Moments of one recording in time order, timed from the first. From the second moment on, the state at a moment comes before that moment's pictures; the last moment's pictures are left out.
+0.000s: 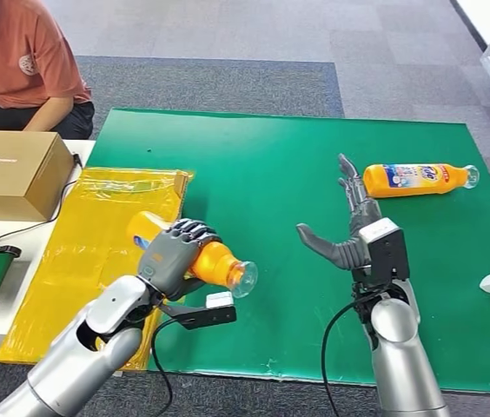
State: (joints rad) left arm -0.27 0.13 -0.76 -1.48 -1.09 0.07 0.04; right arm -0.27 0.08 0.16 -1.47 0.31 -0.10 -0.30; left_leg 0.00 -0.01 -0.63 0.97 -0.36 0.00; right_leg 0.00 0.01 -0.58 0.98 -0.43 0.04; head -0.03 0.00
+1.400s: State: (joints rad) left arm -0.07 -0.06 -0.43 -1.54 -1.00 0.66 -0.13; right arm -0.16 0.07 0.22 -1.65 0.30 -0.17 -0.30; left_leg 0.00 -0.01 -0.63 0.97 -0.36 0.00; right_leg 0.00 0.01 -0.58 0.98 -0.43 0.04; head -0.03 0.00
